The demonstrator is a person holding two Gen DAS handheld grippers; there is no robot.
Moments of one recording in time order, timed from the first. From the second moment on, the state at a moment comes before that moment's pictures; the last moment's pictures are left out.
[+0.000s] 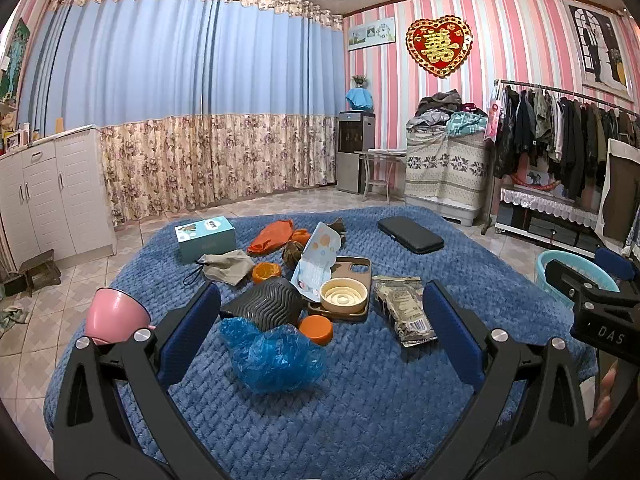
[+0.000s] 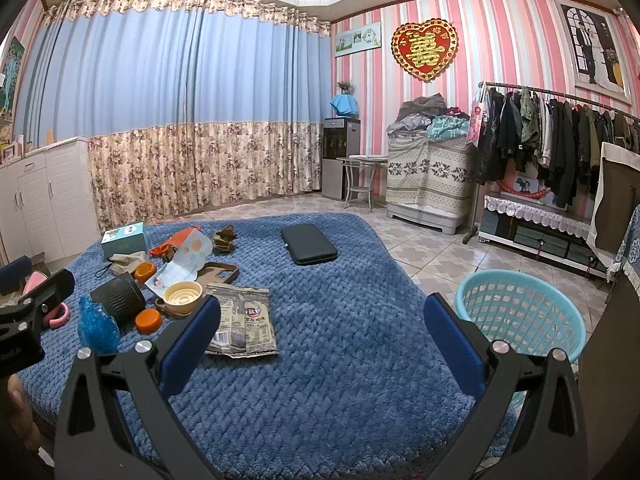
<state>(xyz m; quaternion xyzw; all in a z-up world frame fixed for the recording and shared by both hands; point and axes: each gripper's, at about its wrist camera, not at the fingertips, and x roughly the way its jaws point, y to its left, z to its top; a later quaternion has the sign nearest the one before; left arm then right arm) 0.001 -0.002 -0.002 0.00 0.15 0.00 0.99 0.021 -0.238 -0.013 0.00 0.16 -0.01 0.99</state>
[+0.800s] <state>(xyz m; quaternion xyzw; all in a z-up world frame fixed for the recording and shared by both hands) -0.004 0.011 -0.009 0.00 0.16 0.00 0.99 0.021 -0.245 -0.014 0.01 0.16 -0.02 0.99</state>
